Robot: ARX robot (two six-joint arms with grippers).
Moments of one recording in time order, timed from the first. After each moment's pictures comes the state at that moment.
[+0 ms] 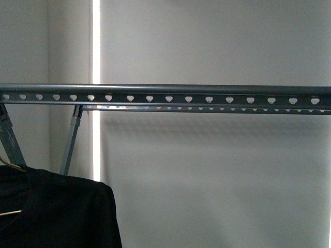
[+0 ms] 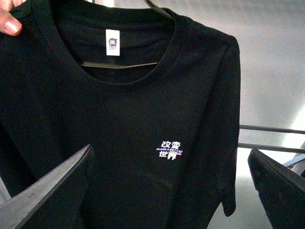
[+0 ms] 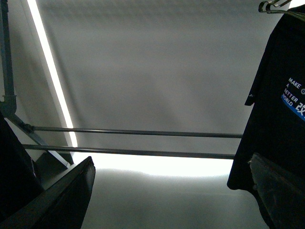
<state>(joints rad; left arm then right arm) 0.00 0.00 0.02 0.00 0.00 -0.01 0.00 0.00 0.01 0.00 0.00 0.00</state>
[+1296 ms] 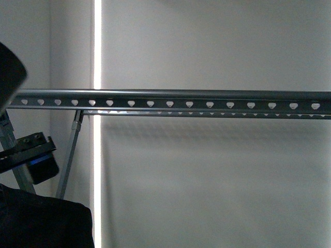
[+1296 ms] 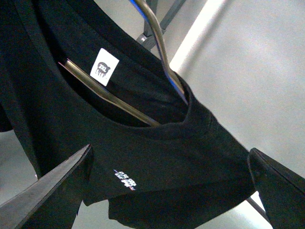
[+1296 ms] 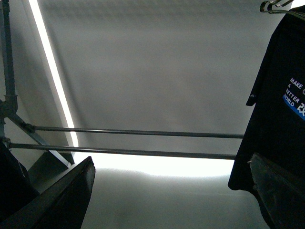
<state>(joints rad) -0.26 1.40 0.97 -0.07 -0.68 -0.75 0.00 0.00 0.01 0.00 0.00 0.00</state>
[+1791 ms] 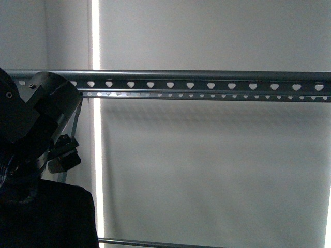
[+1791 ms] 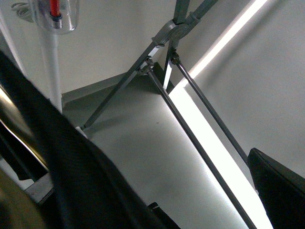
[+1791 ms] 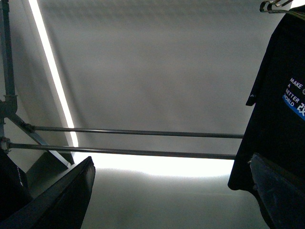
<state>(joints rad) -0.18 1.81 1.33 -0.19 -0.69 -0.91 0.00 0.00 0.01 0.00 0.00 0.00</state>
